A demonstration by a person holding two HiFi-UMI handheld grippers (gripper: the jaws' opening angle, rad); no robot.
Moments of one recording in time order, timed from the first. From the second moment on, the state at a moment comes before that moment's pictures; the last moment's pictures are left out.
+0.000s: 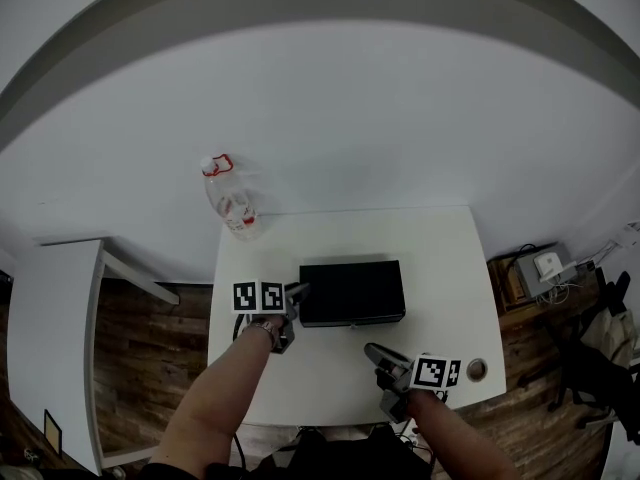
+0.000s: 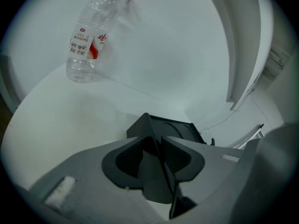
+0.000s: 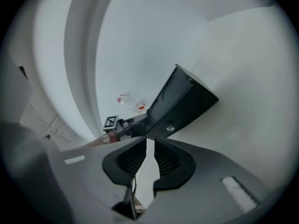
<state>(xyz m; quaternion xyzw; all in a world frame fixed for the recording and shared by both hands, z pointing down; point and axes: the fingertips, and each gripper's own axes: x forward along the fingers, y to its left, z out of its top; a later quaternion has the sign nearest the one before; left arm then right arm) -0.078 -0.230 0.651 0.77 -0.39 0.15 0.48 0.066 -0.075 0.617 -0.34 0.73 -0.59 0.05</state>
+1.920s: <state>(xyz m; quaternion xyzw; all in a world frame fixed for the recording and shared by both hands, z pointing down) -0.078 -0.229 0.651 0.77 -0.39 0.12 0.49 0.034 -0.089 0.678 -0.36 0.70 -0.61 -0.05</state>
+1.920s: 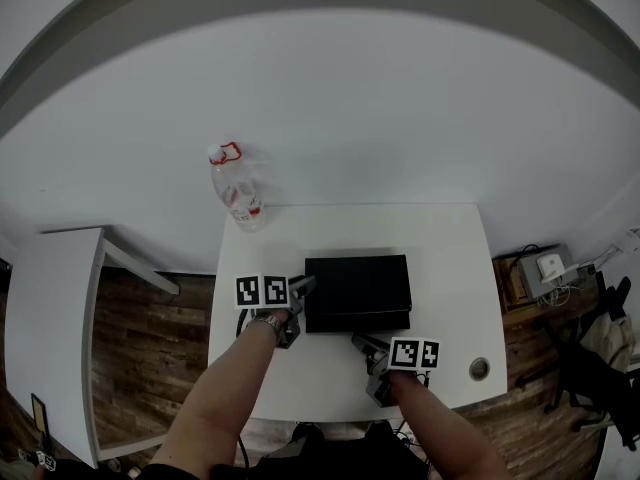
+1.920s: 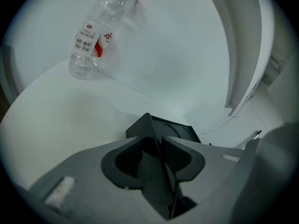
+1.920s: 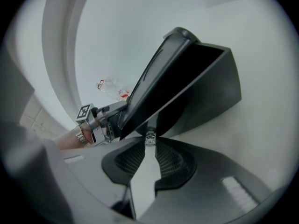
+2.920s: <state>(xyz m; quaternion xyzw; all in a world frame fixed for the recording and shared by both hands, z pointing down) -0.079 -0.230 0.651 0.77 -0.40 0.11 0.49 0.030 -0.022 0.675 -0.34 0.71 -0.62 -0.05</state>
